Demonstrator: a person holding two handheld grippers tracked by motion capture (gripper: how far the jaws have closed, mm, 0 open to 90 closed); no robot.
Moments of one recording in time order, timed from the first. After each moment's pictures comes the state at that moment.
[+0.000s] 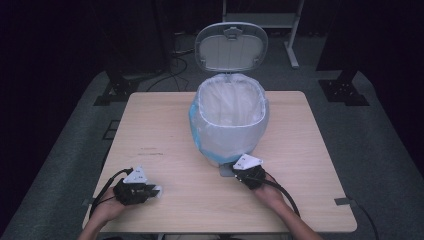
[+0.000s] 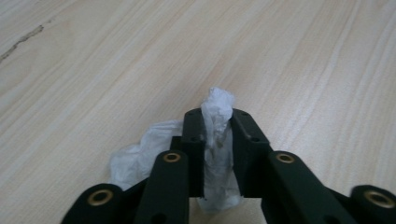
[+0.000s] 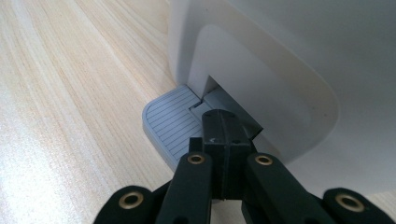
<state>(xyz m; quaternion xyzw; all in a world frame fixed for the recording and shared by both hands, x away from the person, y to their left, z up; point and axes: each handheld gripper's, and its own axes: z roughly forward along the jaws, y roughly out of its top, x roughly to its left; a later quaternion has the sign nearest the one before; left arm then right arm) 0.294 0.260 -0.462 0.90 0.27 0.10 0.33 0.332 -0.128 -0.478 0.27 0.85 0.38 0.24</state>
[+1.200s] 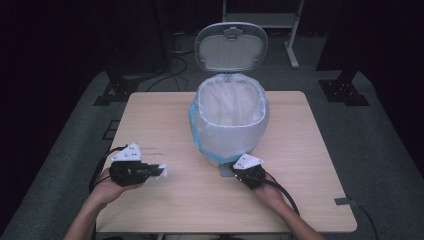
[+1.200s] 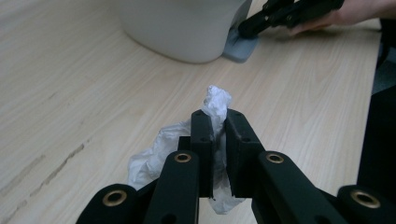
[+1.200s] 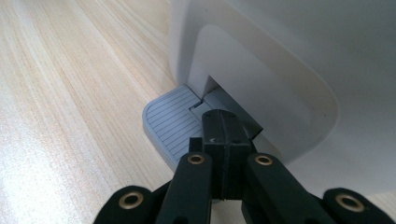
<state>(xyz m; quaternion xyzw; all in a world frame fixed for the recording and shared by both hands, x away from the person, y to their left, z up) 0.307 0.244 -0.374 0.87 0.24 0.10 0.42 0.333 -0.129 -0.478 0.27 0.85 0.38 0.24</state>
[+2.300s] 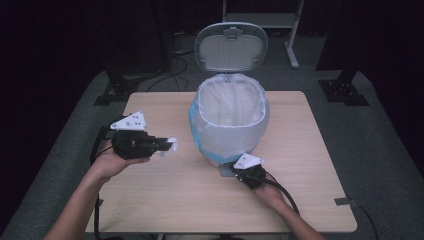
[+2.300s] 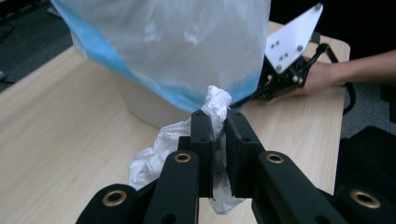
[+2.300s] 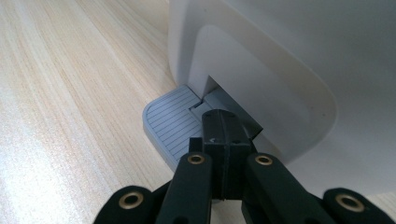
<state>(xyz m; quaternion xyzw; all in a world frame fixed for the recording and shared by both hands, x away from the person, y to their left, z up) 0.329 0.210 -0.283 0.86 0.20 0.11 0.45 0.334 -0.130 -0.478 0.27 0.85 0.38 0.23</state>
